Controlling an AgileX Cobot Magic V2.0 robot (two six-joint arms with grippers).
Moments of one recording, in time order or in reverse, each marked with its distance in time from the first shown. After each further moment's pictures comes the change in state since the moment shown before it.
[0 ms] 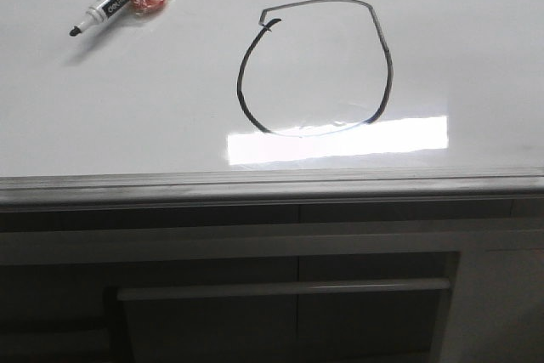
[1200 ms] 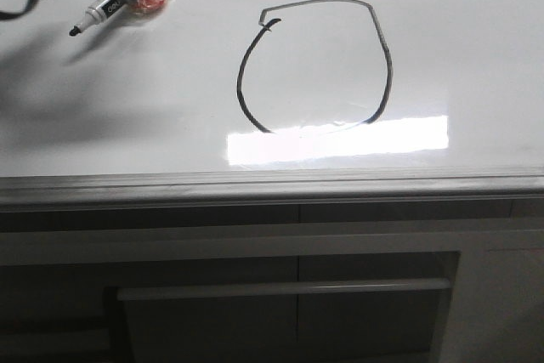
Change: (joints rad) left arm 0.563 0.809 -0.260 0.200 -0.080 -0.500; right arm 0.000 0.181 -0.580 -0.032 0.809 0.175
